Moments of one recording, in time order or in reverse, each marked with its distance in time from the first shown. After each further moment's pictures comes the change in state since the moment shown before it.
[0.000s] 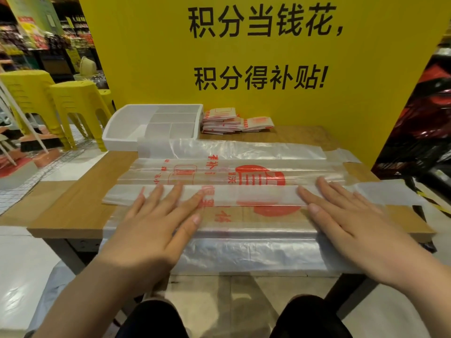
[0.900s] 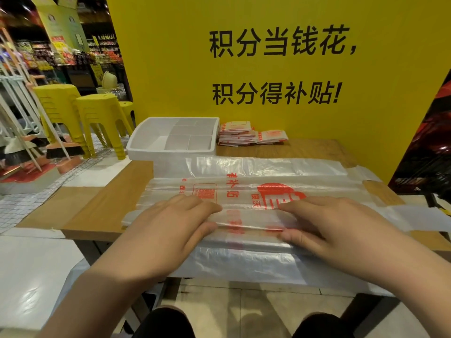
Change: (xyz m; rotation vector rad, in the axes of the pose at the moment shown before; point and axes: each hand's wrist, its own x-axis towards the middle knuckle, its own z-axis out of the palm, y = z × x) left_hand -0.001 -0.014 -0.020 0.050 0.253 0.268; right_hand 0.017 -0.041 -0.019 -0.161 0.149 -0.332
